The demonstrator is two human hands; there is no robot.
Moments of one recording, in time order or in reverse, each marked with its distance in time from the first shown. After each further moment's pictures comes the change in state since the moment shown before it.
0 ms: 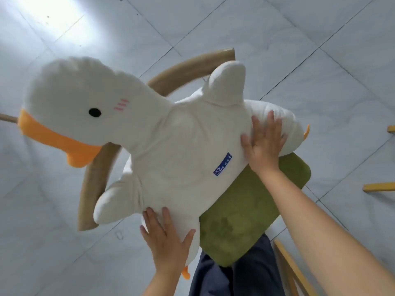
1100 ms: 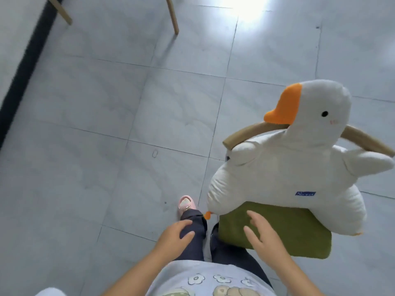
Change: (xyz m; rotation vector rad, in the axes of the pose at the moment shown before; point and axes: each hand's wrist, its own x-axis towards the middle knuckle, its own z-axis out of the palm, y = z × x) left_hand -0.171 -0.025 -0.126 -0.958 -0.384 -0.861; right_hand -0.208 -0.099 -0.061 -0.267 -1.046 -0.436
